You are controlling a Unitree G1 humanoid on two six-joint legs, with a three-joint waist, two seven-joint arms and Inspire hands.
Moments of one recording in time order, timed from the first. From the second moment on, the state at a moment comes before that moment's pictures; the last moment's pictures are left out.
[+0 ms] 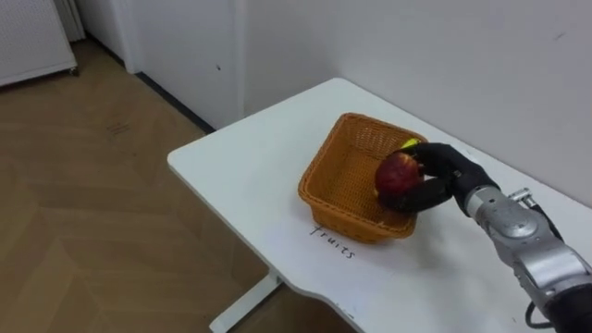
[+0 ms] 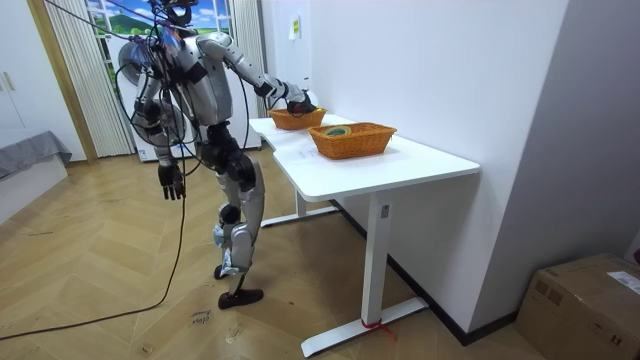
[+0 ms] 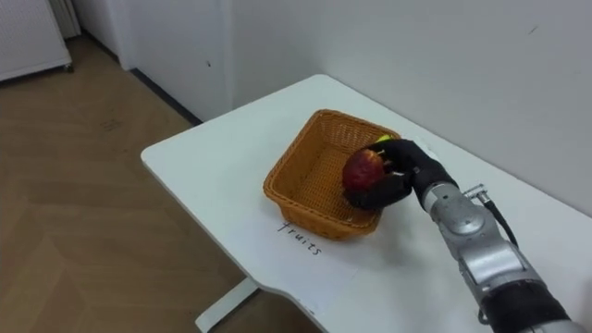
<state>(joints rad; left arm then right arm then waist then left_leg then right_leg) 0.60 0.33 0.00 0.75 0.46 0.19 -0.14 -0.33 -0.54 0.33 0.55 0.15 0.09 0.06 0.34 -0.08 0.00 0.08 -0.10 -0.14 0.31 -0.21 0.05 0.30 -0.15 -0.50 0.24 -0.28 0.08</state>
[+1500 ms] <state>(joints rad) 0.49 0.33 0.02 0.77 0.44 0.18 -0.14 -0.32 -0.57 0.20 0.22 0.21 0.08 0.03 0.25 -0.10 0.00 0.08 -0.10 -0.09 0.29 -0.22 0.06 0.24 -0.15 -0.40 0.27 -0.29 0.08</state>
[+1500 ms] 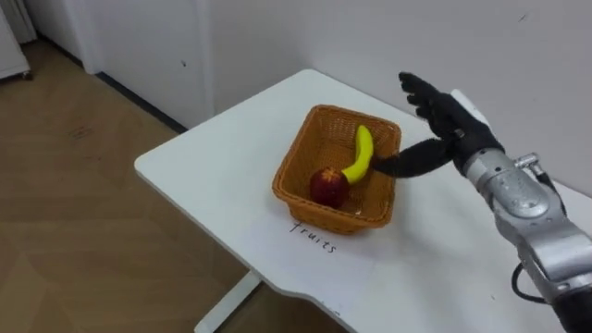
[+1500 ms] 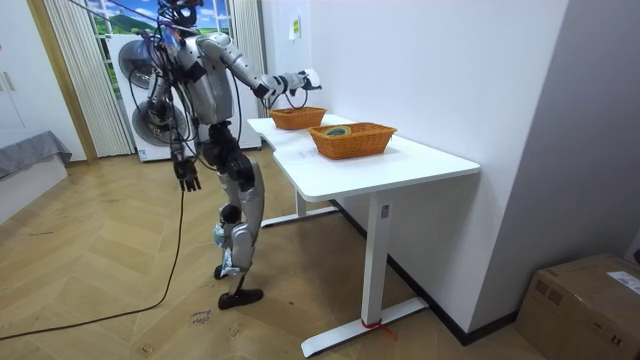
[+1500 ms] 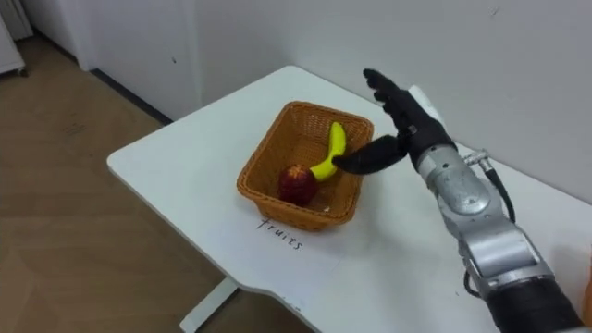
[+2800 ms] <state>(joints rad) 0.41 0.29 0.11 0.78 0.45 0.17 -0.02 -0.18 -0.64 -0.31 0.08 0.65 0.07 -0.32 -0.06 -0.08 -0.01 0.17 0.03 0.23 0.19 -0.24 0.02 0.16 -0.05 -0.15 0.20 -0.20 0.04</state>
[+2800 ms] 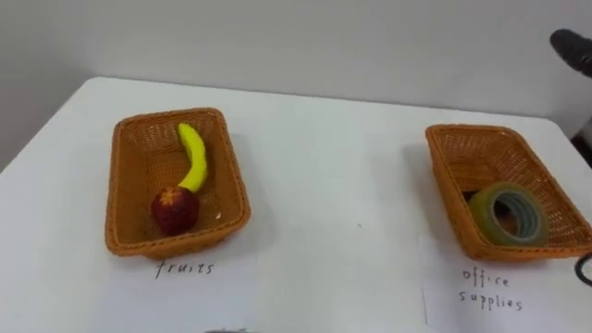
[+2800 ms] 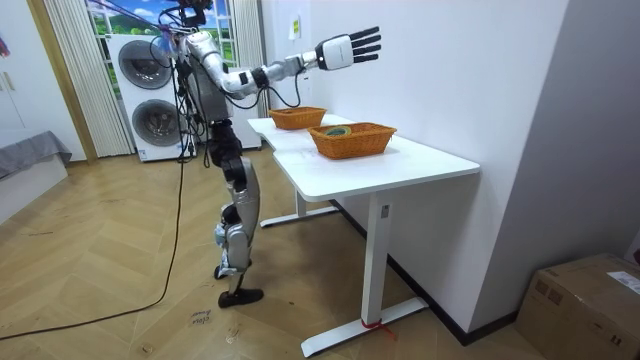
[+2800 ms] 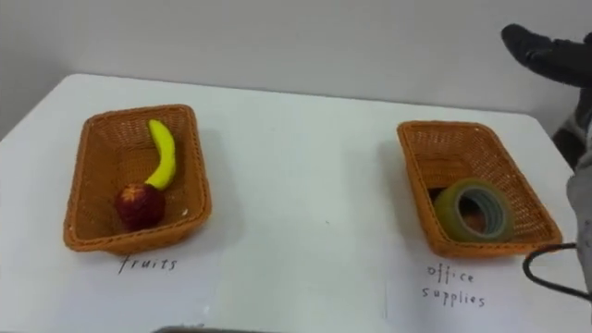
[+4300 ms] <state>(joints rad) 0.36 0.19 0.12 0.94 0.45 0.10 0.12 0.34 -0.21 -0.41 1.10 1.04 -0.06 -0.43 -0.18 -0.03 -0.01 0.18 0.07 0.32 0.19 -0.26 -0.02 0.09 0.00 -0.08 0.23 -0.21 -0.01</state>
